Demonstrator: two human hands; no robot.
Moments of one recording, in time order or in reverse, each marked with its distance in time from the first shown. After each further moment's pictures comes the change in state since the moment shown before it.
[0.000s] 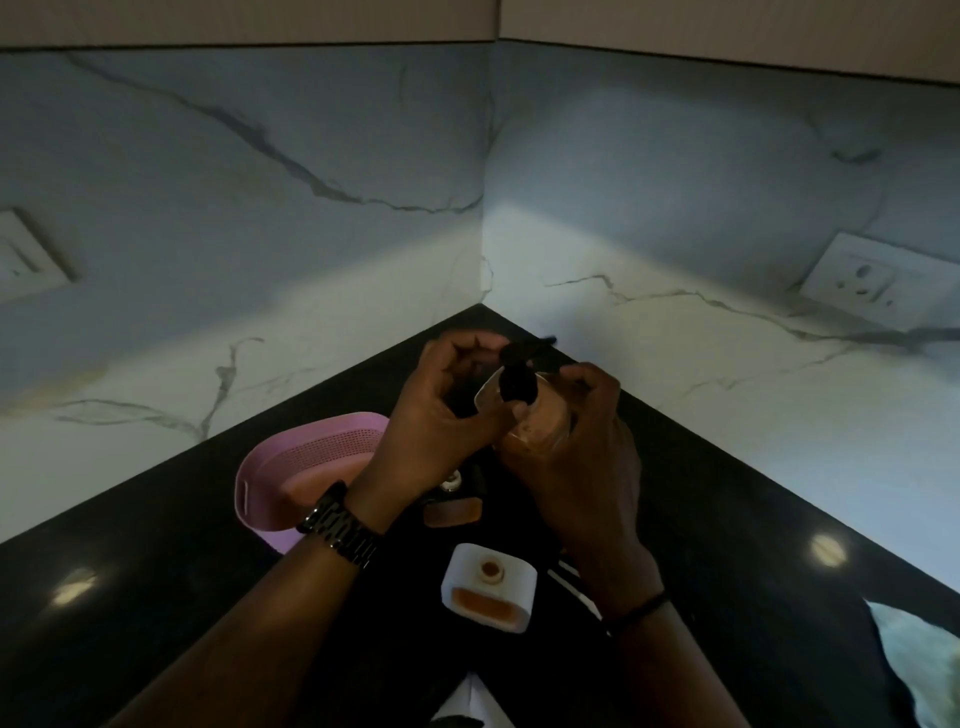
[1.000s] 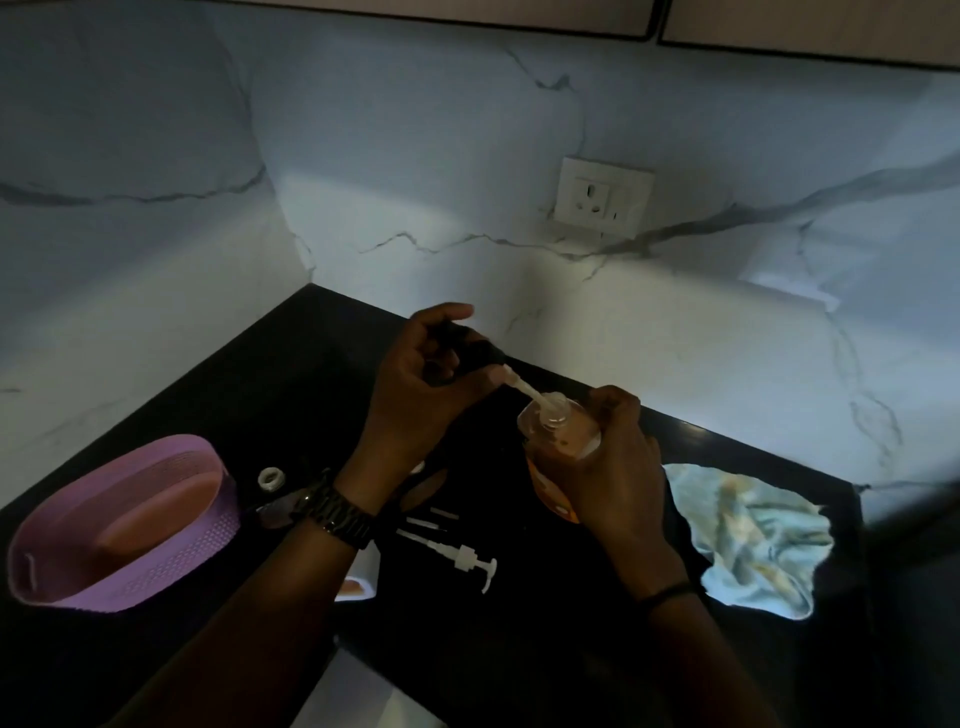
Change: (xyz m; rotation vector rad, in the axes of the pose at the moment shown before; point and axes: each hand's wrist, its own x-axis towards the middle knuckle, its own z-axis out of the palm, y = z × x) left_hand 0.024 0.053 0.187 -0.182 -0.184 -0.150; right_hand -0.066 0.151 -0.173 -0.185 0.257 0.356
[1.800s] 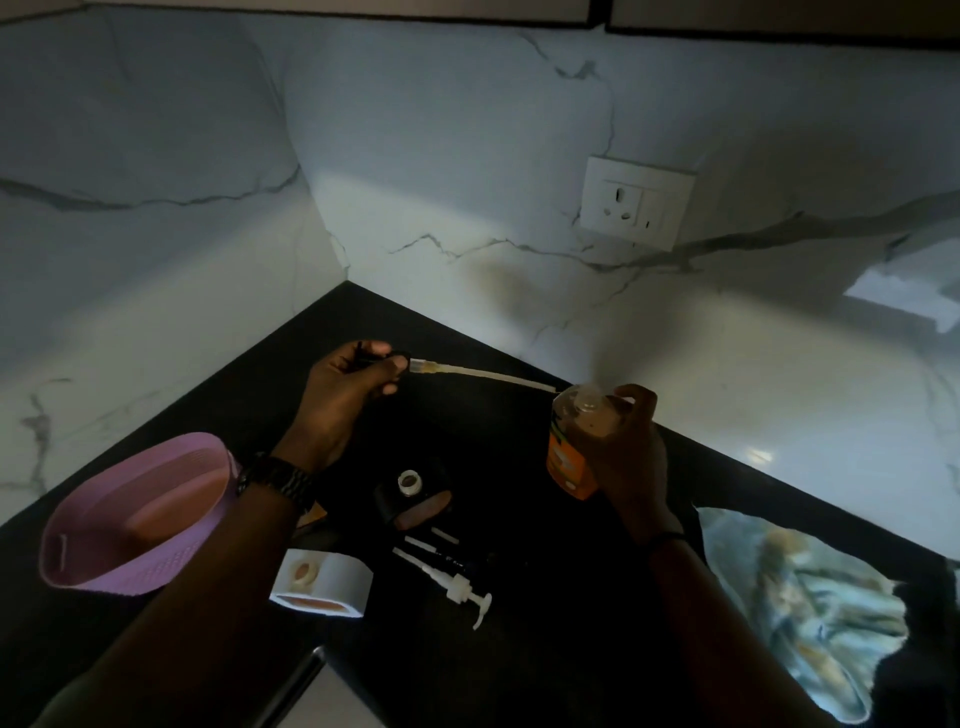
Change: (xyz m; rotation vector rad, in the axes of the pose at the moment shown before) left_hand 0.056 -0.077 -0.052 -0.142 0.263 -0.453; right_hand 0.108 0.088 0.045 0.174 -0.151 0.113
